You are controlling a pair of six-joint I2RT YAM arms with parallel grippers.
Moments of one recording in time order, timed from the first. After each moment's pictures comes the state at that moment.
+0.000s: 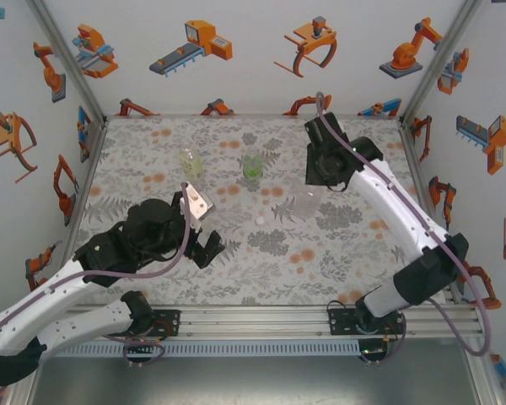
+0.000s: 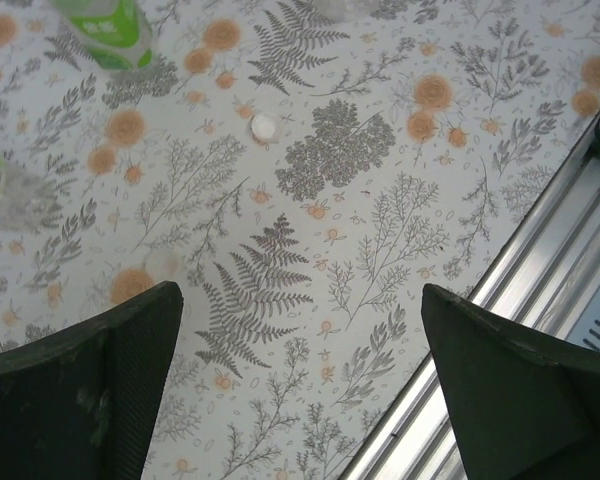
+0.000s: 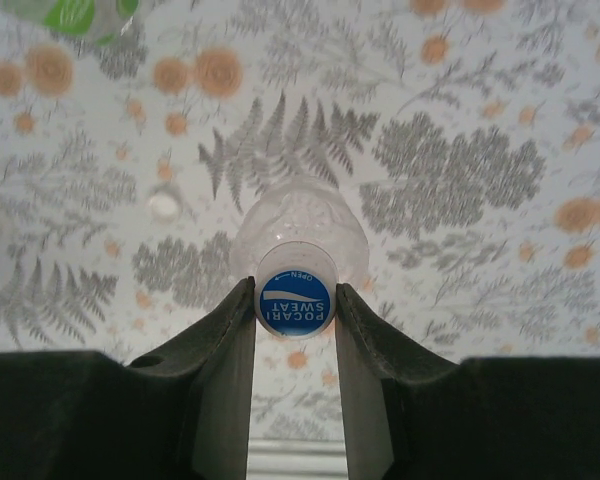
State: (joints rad) left arm -0.97 0.77 0.92 -0.64 -0.05 -0.01; right arm 0.50 1.54 1.60 -1.05 0.22 0.44
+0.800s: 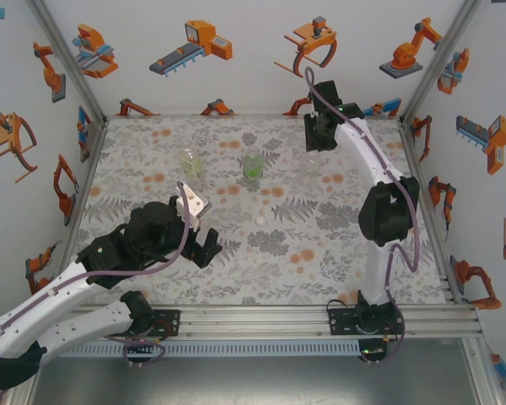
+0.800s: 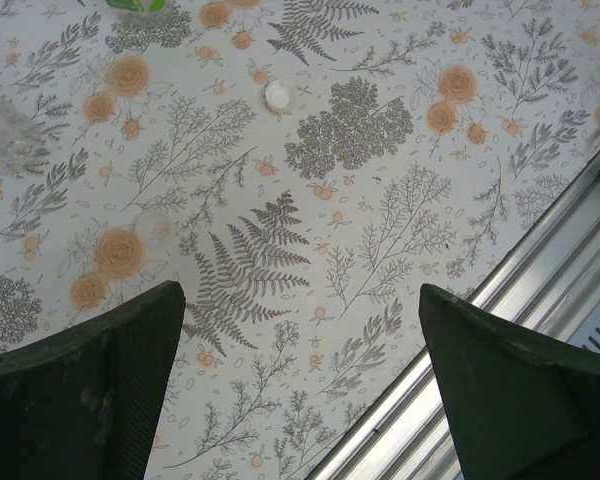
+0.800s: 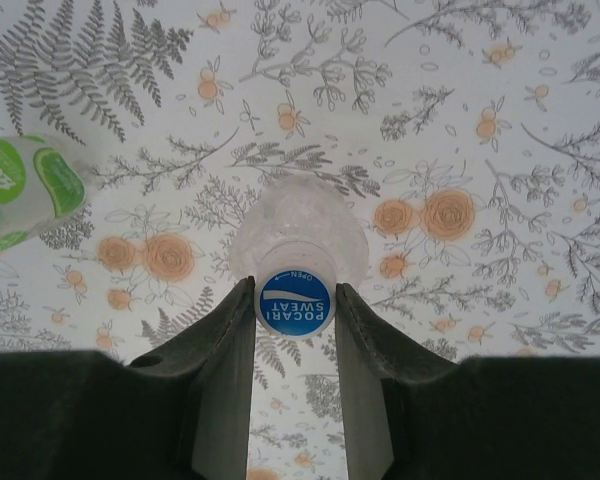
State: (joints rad) left arm -0.95 0.75 0.87 -0.63 -0.08 -0.09; right arm 0.30 2.03 1.99 -0.92 0.08 0.14
